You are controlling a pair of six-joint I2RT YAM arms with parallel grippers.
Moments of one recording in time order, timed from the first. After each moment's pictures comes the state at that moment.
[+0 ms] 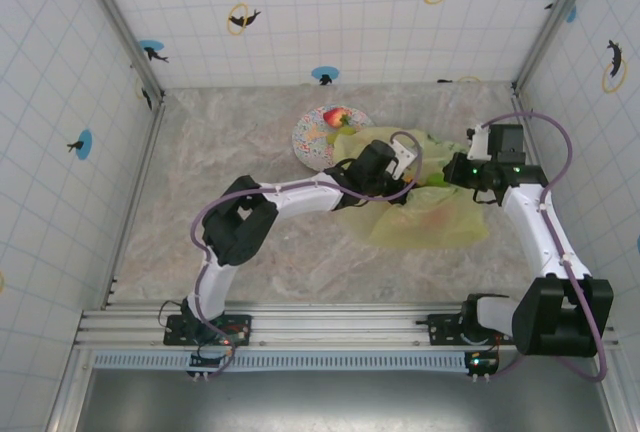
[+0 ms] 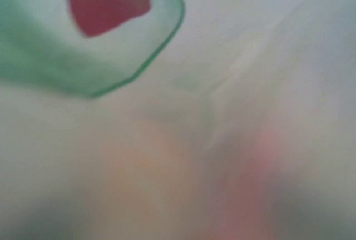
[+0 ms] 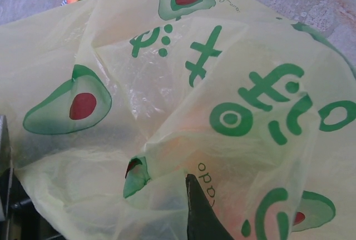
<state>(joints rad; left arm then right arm) -0.94 2.09 1.47 0.03 0.23 -0.17 0.00 1.22 0.96 -0.63 -0.38 0.25</state>
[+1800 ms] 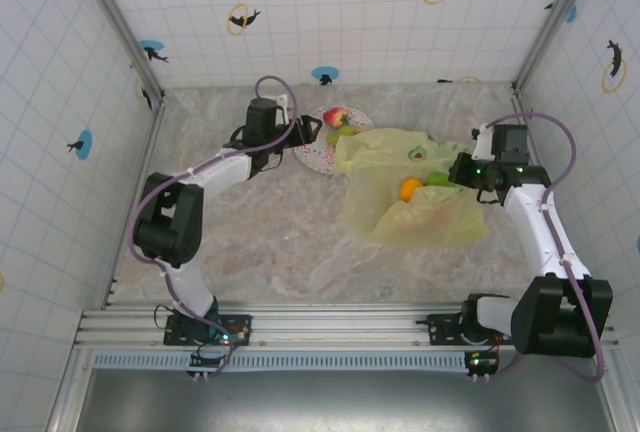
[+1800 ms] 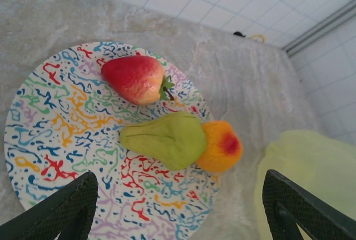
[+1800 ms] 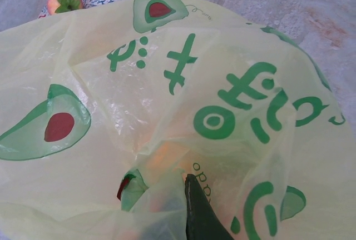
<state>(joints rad) -0.41 1.83 1.21 0.11 0.31 -0.48 -0.03 1.22 0.96 -0.64 -0.34 0.22</state>
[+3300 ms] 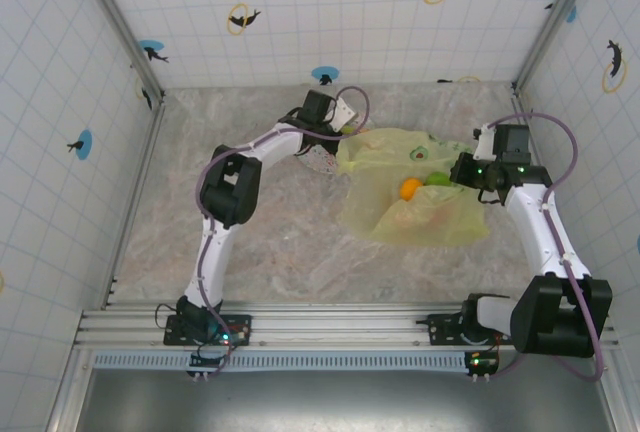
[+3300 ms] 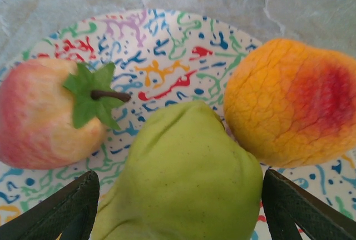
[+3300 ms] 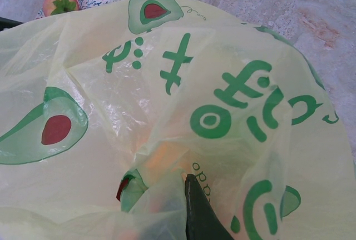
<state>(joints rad) -0.53 2.38 1.87 -0.33 0.25 0.33 -0.04 1.22 0.96 -0.64 -0.34 0.22</state>
